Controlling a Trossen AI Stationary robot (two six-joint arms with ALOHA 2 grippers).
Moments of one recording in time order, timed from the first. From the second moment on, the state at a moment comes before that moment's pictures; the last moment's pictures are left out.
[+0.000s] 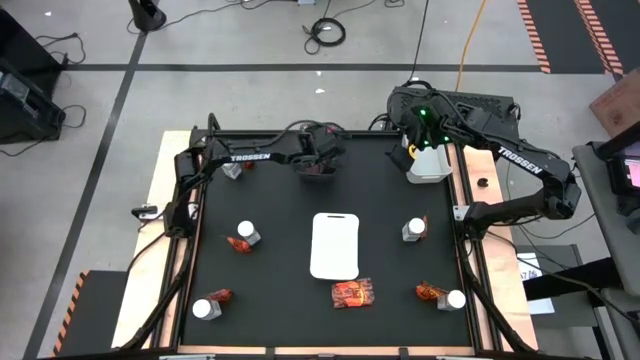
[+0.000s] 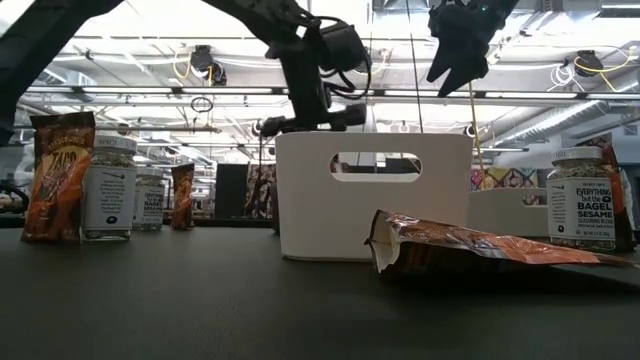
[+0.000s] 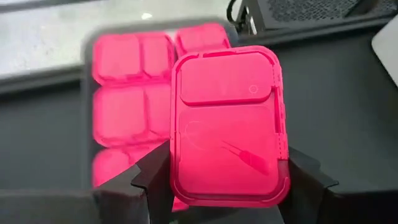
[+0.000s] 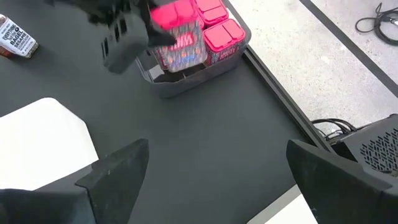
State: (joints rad) left arm 0.30 2.04 1.72 -0.73 -0.50 -0.91; right arm -0.60 1.24 1.33 -0.95 -0.05 -0.01
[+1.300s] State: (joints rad) left arm 0.33 2.08 1.75 -0.67 -0.43 -0.83; right arm -0.60 1.24 1.33 -0.99 -0.05 -0.04
